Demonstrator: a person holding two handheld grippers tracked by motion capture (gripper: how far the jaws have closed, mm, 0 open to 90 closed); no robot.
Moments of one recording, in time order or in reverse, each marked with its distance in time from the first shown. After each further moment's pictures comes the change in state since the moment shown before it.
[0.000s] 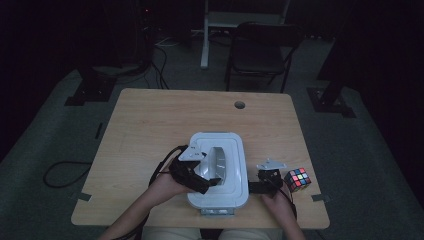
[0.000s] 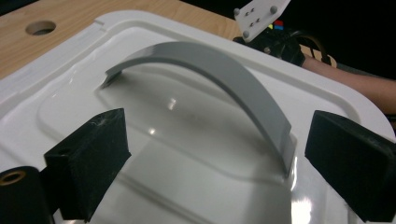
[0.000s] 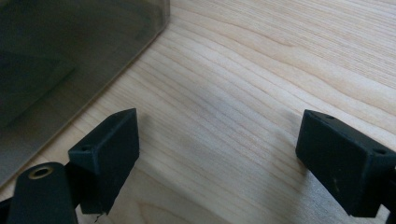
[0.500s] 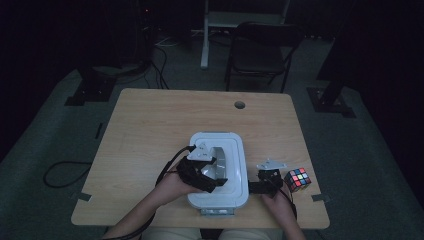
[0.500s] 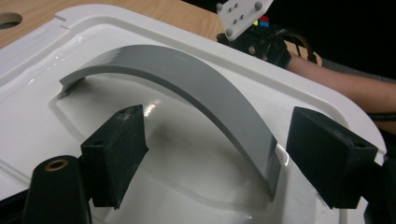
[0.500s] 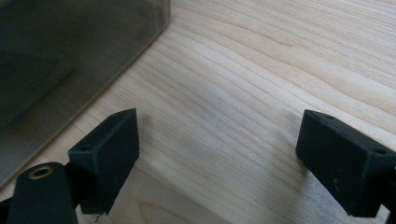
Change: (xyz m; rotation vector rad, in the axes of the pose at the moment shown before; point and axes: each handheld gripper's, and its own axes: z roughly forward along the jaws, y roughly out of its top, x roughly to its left) left arm -0.005 0.006 0.016 0.035 -0.054 -0.001; right arm 0.000 0.000 0.000 0.001 0.002 -0.001
